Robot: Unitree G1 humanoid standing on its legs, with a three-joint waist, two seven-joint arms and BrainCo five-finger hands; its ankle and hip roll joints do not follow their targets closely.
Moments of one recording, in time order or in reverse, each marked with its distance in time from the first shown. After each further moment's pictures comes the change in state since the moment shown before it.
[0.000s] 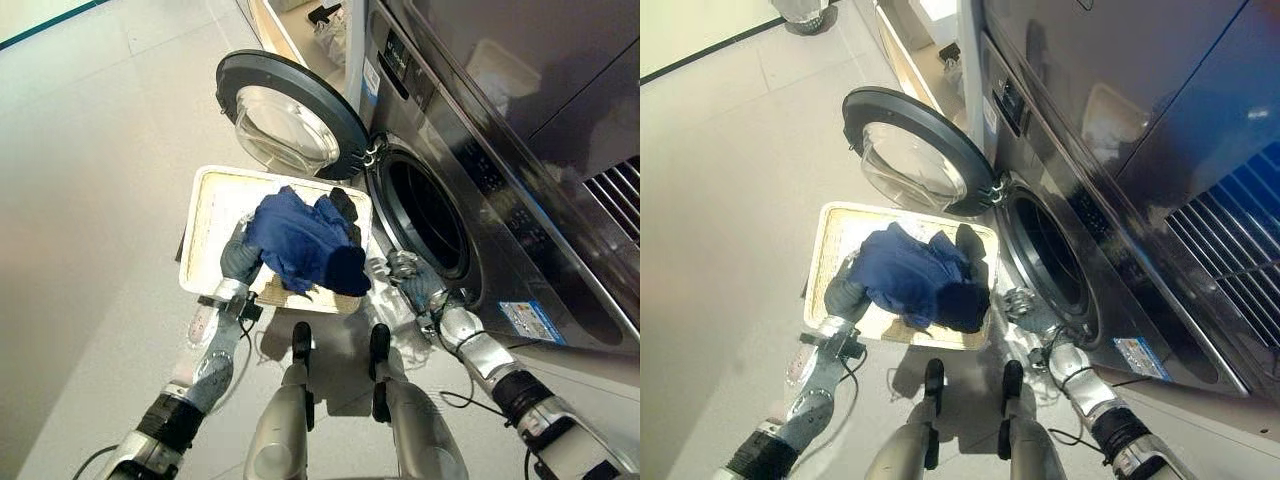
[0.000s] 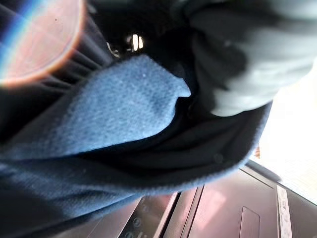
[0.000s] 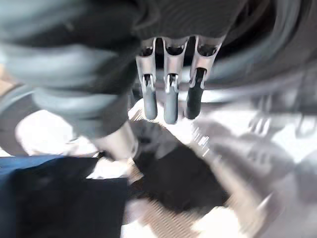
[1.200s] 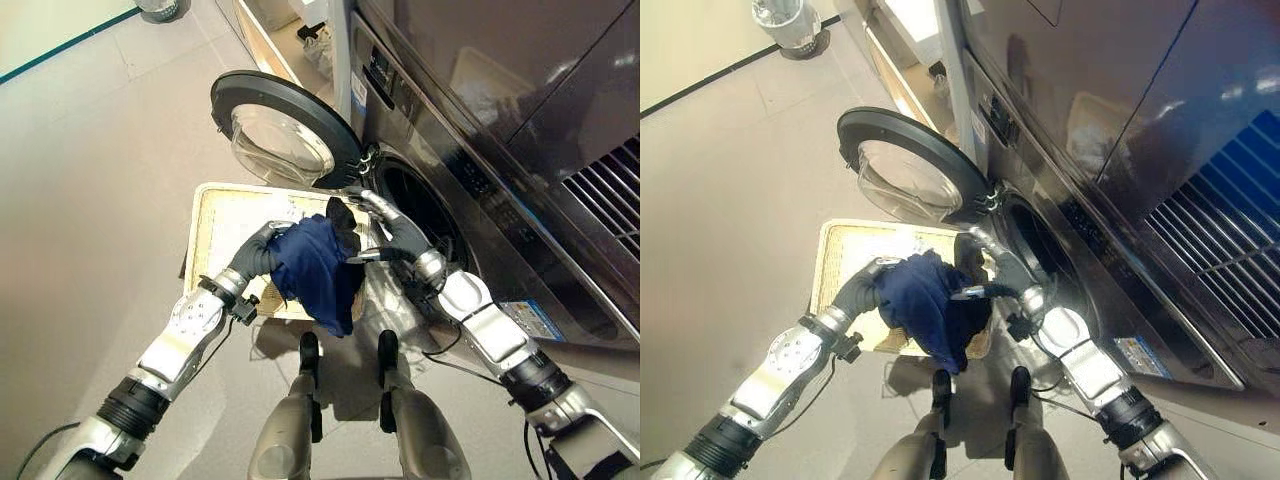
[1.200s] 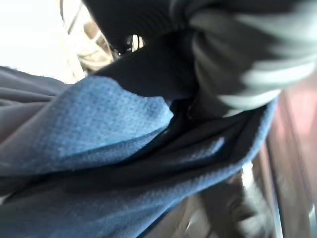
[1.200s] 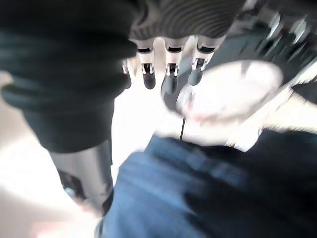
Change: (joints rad) left arm -0.080 0.232 -0.100 -0.091 0.514 0.224 0.015; right arm -0.055 -0.029 0.003 -0.507 0.257 -0.137 0.303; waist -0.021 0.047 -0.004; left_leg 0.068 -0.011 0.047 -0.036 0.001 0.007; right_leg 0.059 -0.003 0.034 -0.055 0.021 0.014
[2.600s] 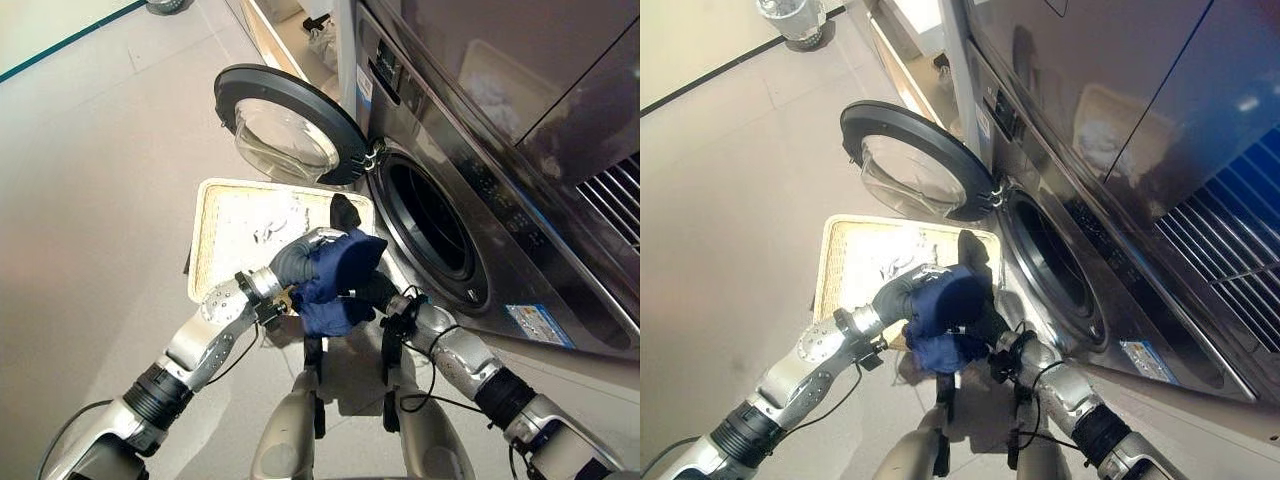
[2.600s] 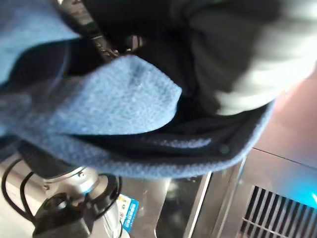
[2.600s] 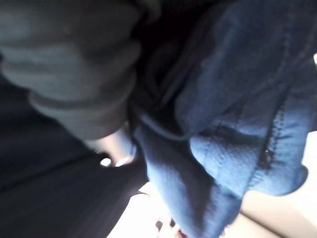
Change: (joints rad) left arm -0.032 -0.081 -0.082 -0.074 -0.253 0.075 -0.212; right arm 0.068 0.147 0.110 0.237 0.454 0.173 0.092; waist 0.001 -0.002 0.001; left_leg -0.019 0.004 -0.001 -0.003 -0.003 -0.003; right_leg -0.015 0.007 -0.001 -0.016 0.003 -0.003
